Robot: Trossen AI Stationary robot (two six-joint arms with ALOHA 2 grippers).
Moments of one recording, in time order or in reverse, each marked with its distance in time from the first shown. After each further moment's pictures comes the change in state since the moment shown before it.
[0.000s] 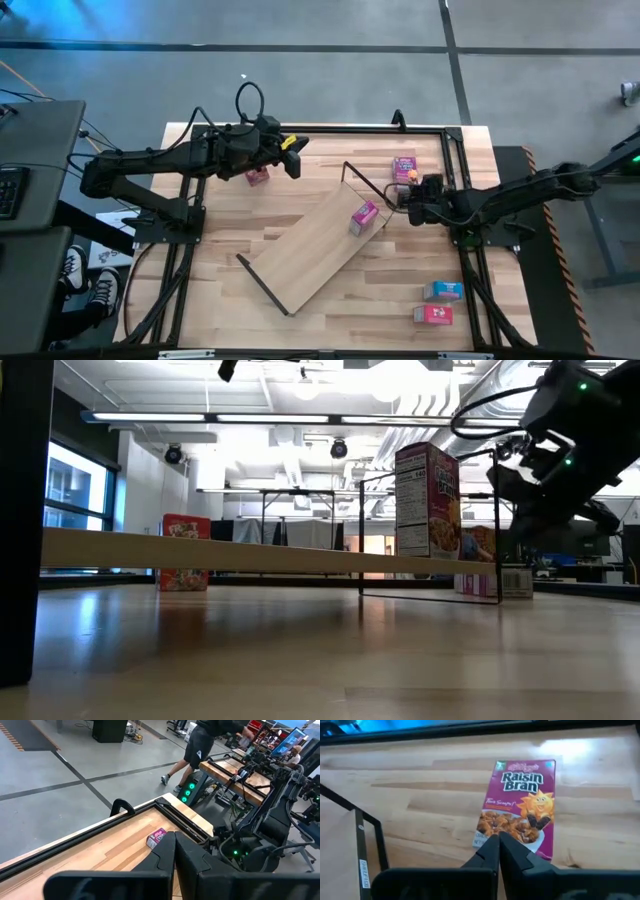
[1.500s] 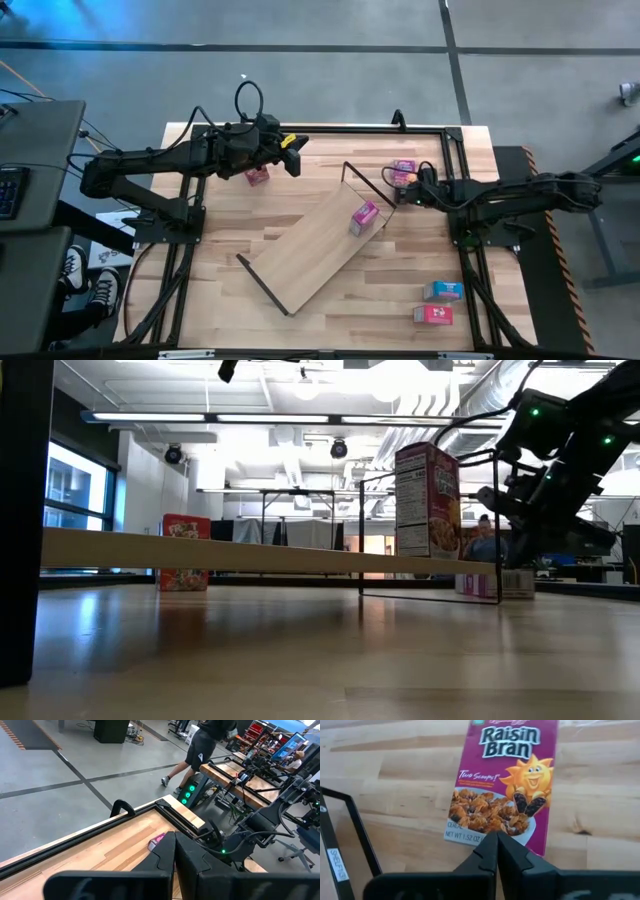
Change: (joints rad) left arm 0.006 -0.001 0.000 0.005 0.000 -0.016; right arm -0.269 0.018 0.001 0.065 -0.406 -0.124
